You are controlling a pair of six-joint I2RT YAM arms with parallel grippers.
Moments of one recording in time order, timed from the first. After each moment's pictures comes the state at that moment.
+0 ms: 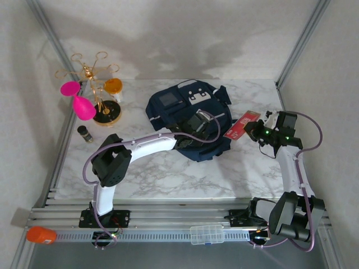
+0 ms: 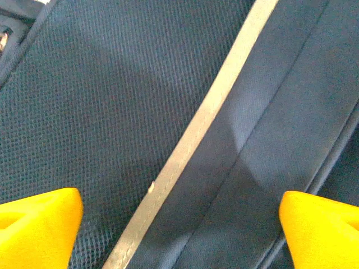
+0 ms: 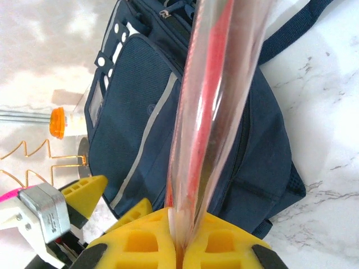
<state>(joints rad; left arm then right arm) -0.88 1.98 1.52 -0.39 -0.41 -0.11 -0.19 1.16 0.86 -0.50 -0.69 0.59</state>
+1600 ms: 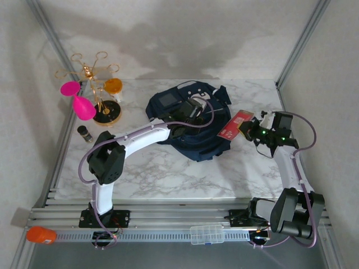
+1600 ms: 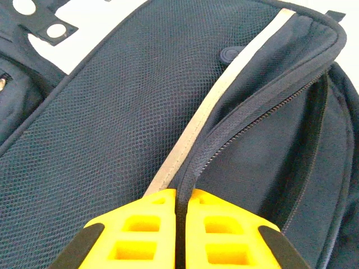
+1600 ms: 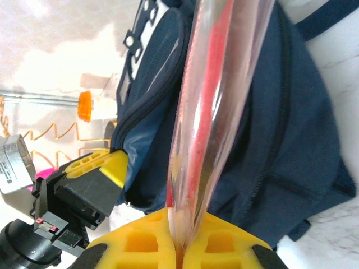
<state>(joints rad) -0.79 1.95 1.59 -0.35 -0.19 -0.23 -0.14 1.18 0.81 -0.36 -0.80 0.68</state>
